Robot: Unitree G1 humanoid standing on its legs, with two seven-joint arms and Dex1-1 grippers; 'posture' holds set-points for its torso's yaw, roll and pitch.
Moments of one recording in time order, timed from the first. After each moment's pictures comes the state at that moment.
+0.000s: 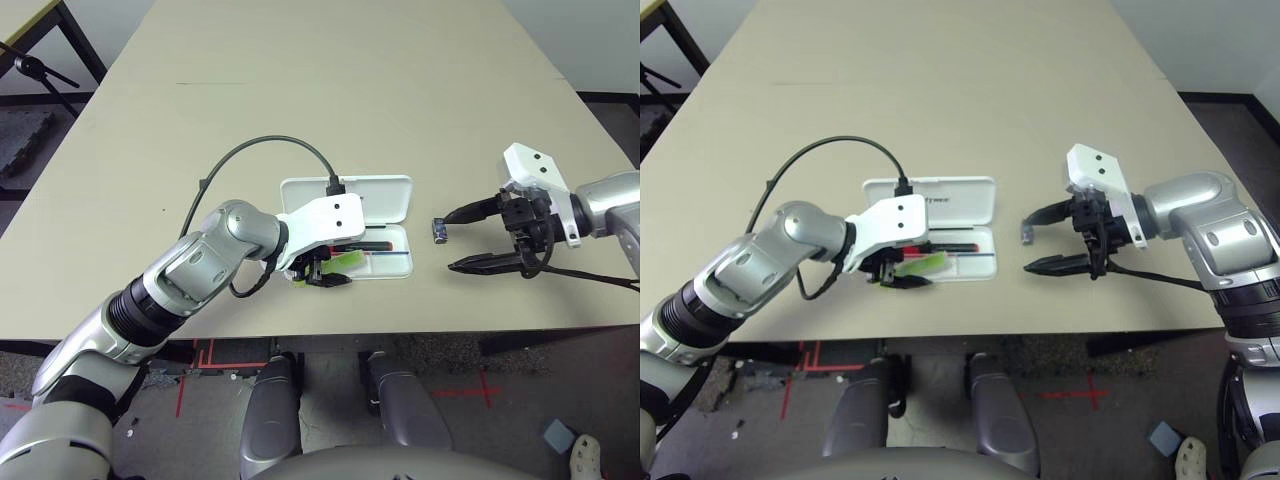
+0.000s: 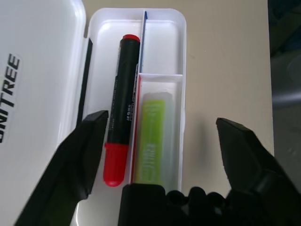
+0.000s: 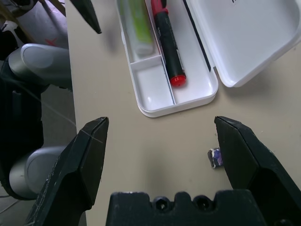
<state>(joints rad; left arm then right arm) -0.69 0.69 -0.55 -0.38 -0.14 0.79 -1.01 -0.54 -0.94 0.14 -0.01 0.36 0.51 1.44</state>
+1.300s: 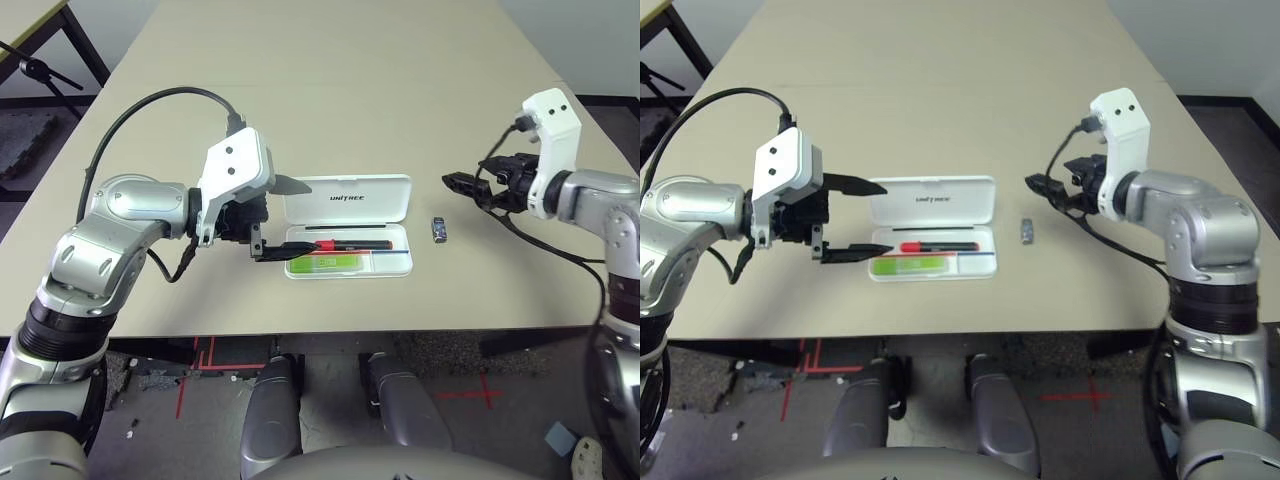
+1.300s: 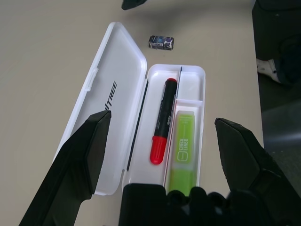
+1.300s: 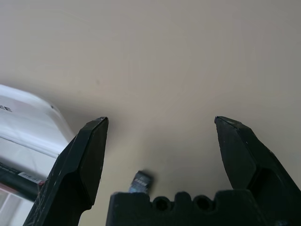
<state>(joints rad) -0.55 0.82 -0.11 -0.38 -0.39 0.60 -1.11 -0.62 -0.47 -0.21 -0.23 0.35 1.34 0.40</state>
